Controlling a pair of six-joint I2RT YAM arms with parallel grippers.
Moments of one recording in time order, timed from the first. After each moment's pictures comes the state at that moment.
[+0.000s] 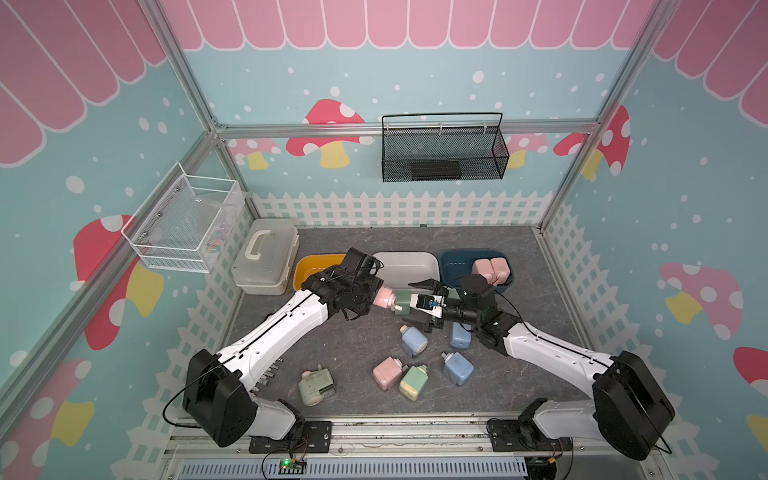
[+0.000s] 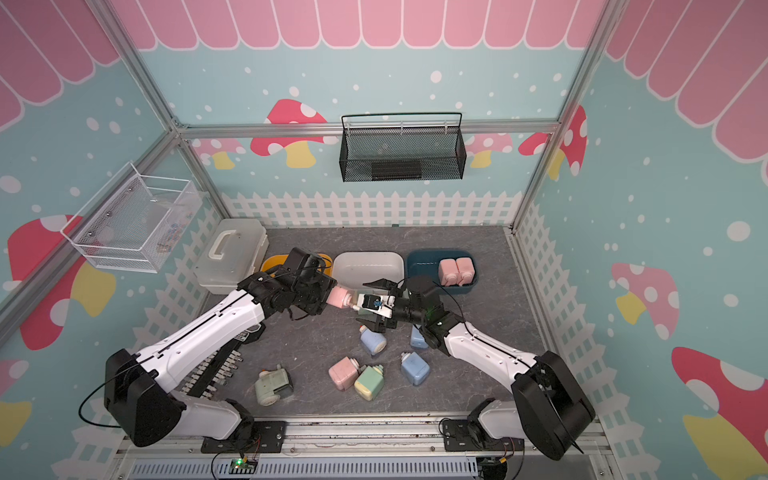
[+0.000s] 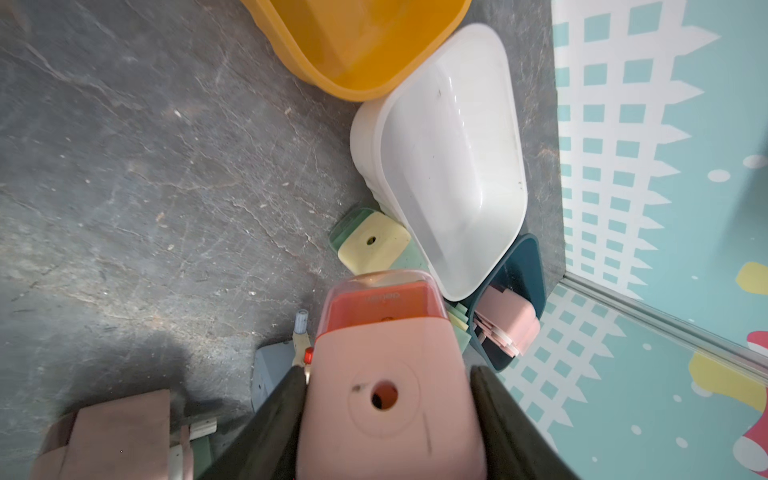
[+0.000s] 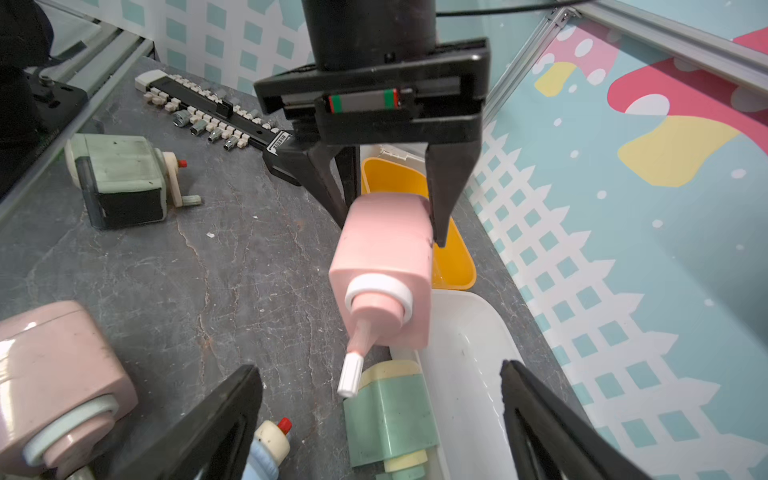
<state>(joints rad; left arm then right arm) -0.58 1.44 1.25 -0.73 -0.03 -1.58 0.64 1.34 0.73 0.29 -0.53 -0.70</state>
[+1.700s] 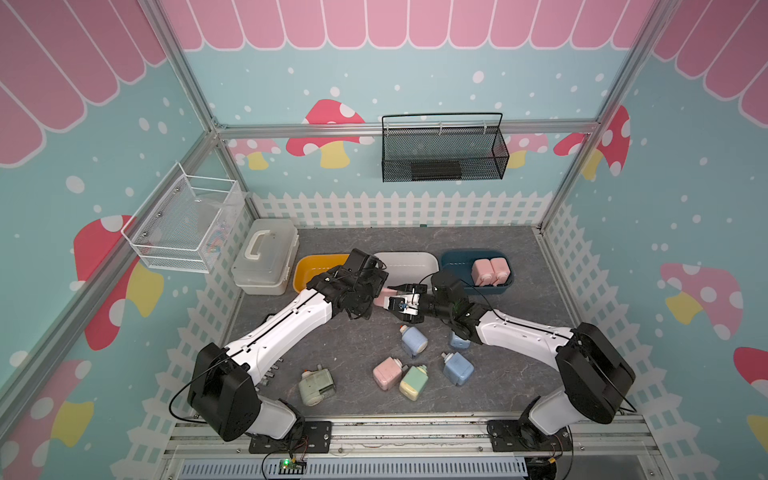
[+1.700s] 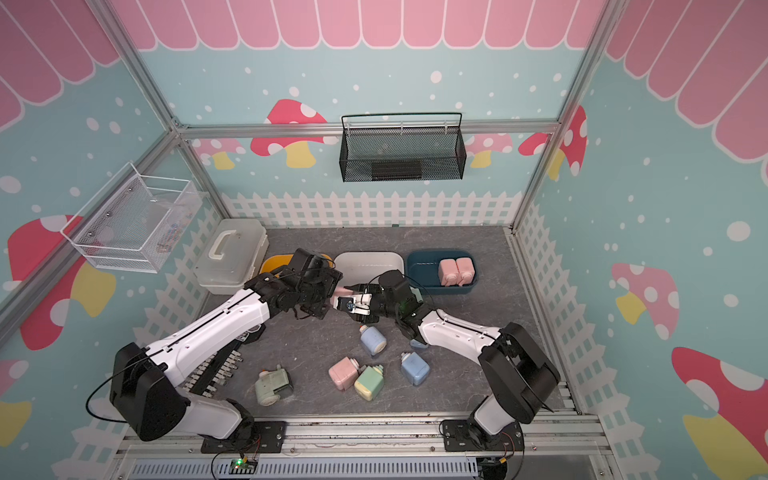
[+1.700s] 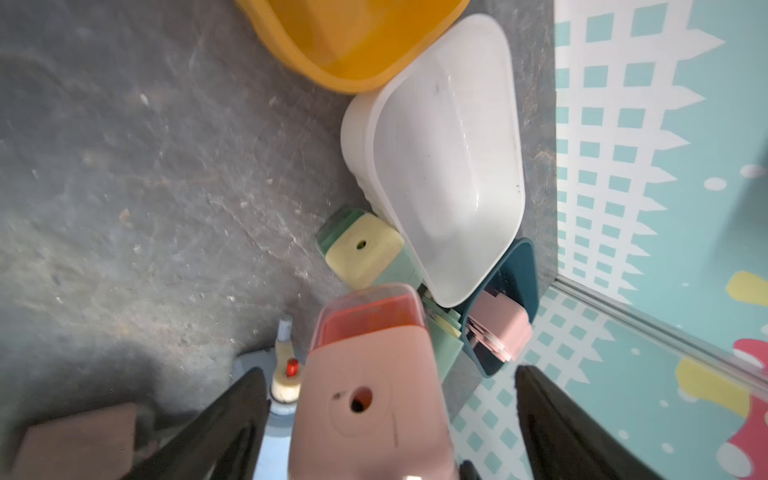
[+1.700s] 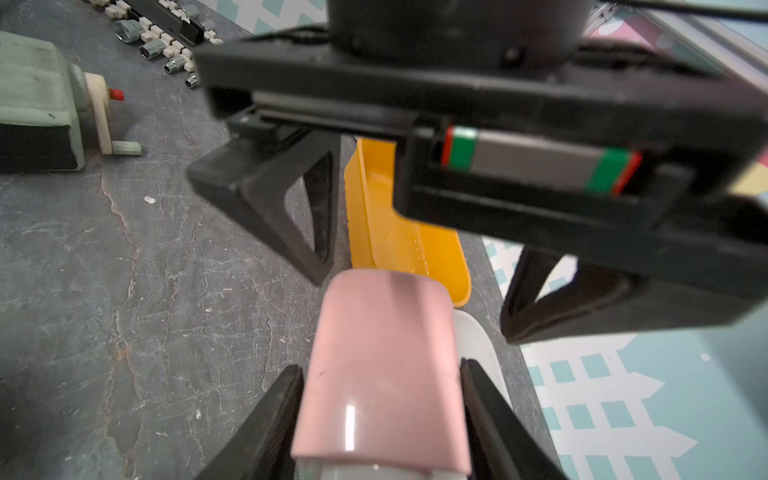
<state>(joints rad) -0.55 1.45 1.22 -0.66 -0.06 -1.55 0.73 1.55 0.90 0.26 -0.38 -0.83</state>
